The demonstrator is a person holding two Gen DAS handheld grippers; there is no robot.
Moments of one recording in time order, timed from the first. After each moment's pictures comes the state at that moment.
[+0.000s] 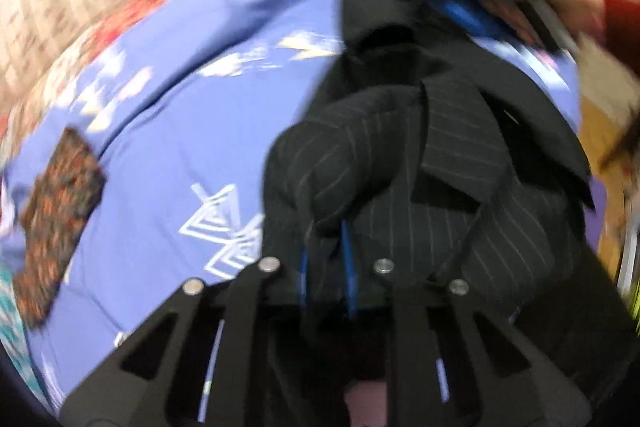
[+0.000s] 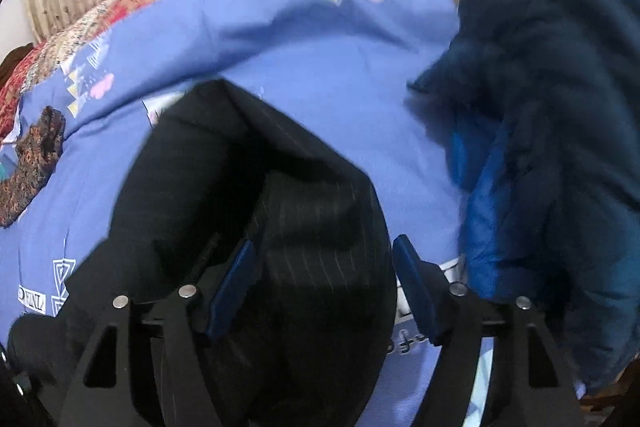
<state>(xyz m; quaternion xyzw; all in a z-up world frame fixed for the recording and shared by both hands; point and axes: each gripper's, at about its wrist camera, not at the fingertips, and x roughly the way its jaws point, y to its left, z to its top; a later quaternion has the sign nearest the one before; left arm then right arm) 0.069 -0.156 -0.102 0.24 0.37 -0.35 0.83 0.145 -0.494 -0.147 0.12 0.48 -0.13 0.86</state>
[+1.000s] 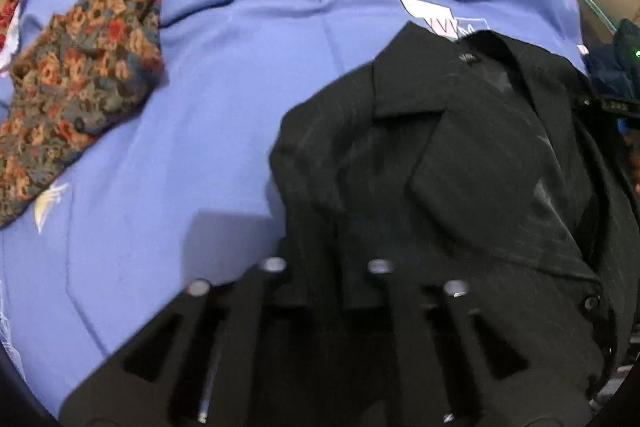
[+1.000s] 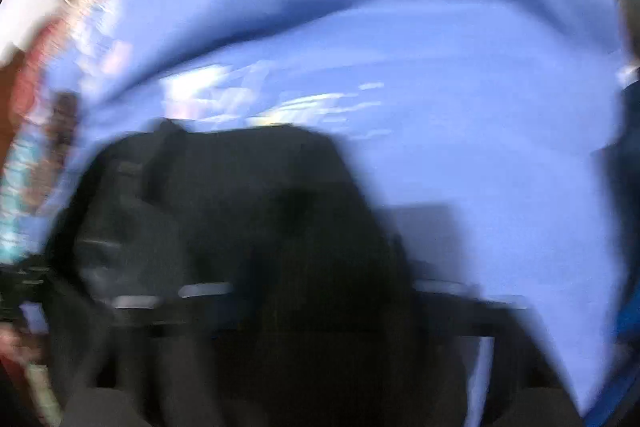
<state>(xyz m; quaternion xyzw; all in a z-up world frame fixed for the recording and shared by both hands) 0.314 -0.113 -0.154 0.08 0.53 -0.17 0.83 0.308 -0.464 -0.194 0.15 0.52 0.05 0.84</state>
